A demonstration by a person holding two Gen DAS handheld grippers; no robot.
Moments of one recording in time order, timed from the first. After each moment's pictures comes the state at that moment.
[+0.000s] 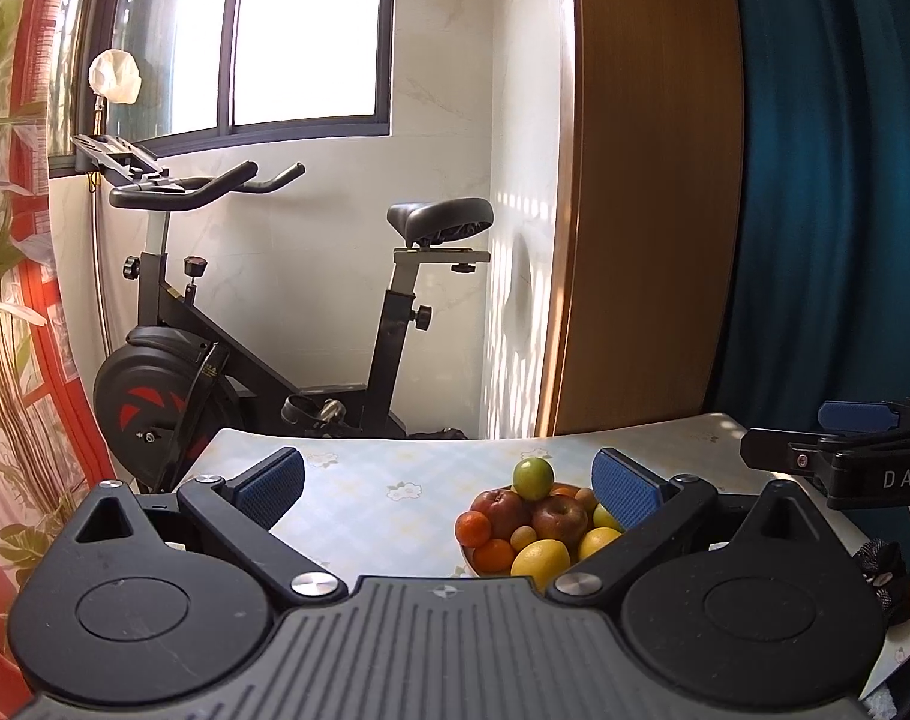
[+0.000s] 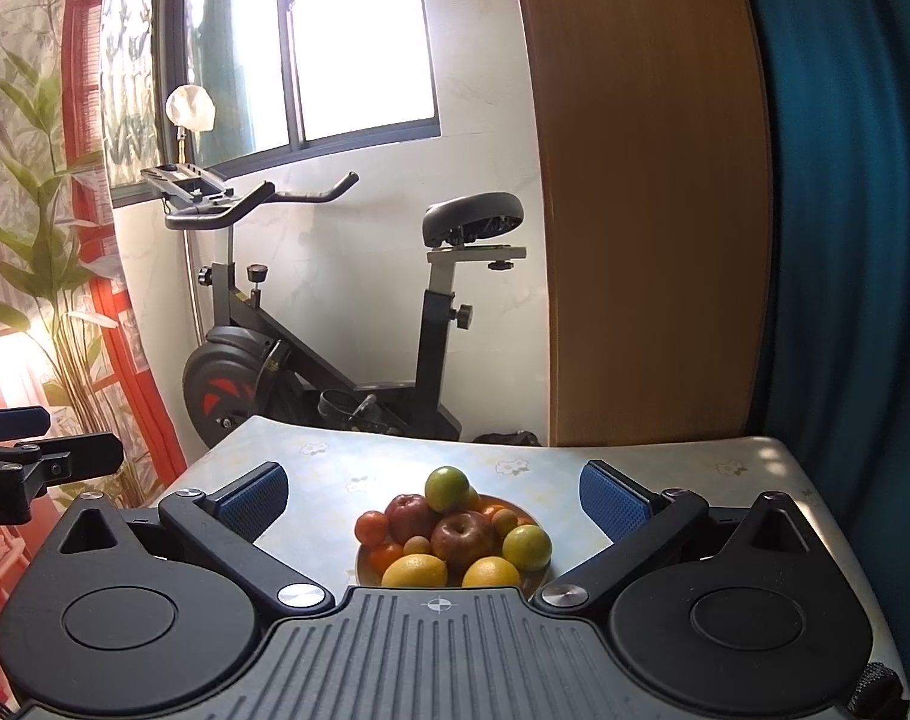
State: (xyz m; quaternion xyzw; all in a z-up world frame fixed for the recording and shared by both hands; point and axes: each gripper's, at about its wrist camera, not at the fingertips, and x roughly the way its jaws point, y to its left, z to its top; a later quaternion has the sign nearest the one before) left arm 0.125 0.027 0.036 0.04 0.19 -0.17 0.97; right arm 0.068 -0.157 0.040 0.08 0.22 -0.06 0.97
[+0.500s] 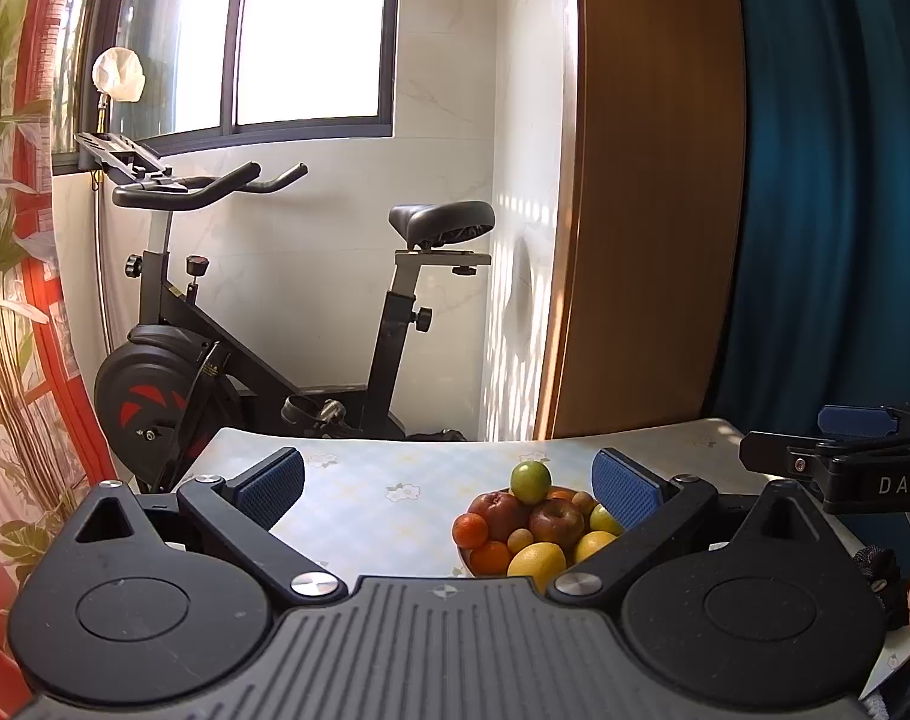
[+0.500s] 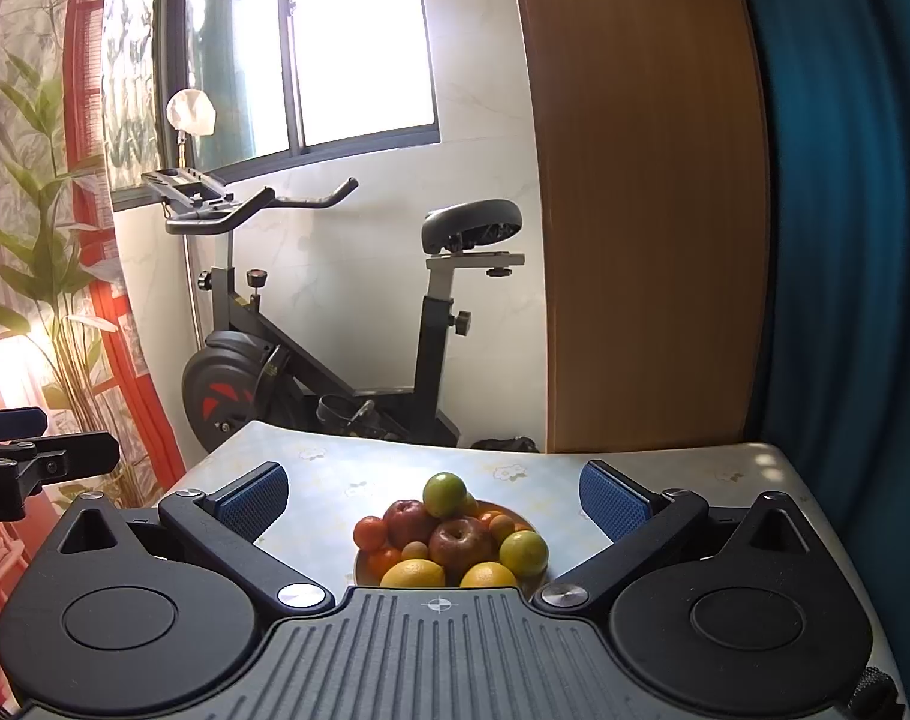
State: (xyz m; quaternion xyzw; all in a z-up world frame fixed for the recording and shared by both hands) left arm 0.122 0.029 0.040 0.04 0.20 -0.16 0.97; right arm 0.064 -0.156 0.043 0.08 0.21 -0.06 0.97
